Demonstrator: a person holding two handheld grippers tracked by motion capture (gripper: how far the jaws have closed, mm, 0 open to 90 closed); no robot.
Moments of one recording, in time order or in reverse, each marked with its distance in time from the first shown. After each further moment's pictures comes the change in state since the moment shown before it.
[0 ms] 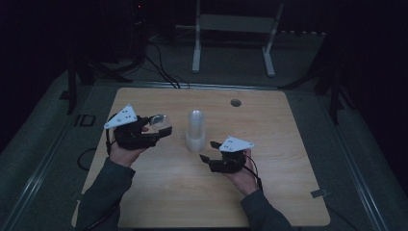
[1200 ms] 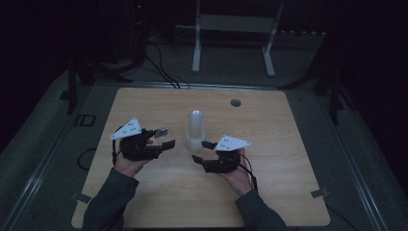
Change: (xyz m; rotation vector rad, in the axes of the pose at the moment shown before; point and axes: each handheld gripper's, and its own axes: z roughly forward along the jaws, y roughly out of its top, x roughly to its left) left arm -0.003 -0.041 0.010 0.026 -0.081 -0.061; right arm 0.010 0.013 0.006 -0.079 0.117 0.030
